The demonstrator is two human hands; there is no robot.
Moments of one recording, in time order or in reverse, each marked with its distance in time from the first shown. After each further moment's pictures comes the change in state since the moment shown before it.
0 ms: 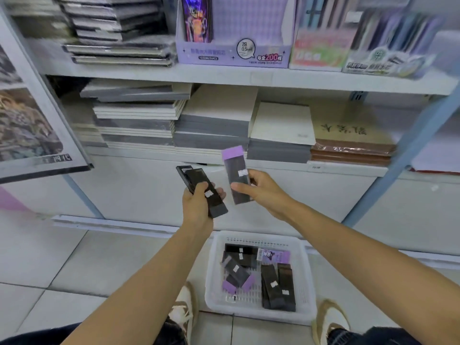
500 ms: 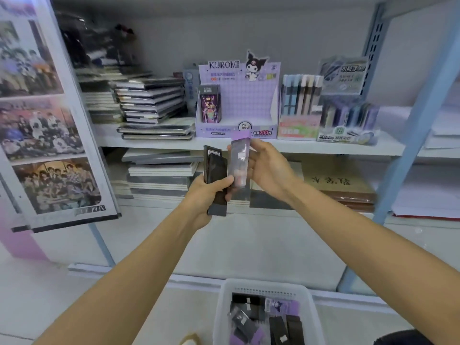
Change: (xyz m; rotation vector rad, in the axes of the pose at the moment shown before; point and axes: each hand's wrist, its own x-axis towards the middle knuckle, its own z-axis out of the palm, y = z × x) left_hand -0.051 0.124 0.071 0.414 -0.433 0.100; right_hand -0.006 -0.165 -0.014 0.463 -0.046 -0.279
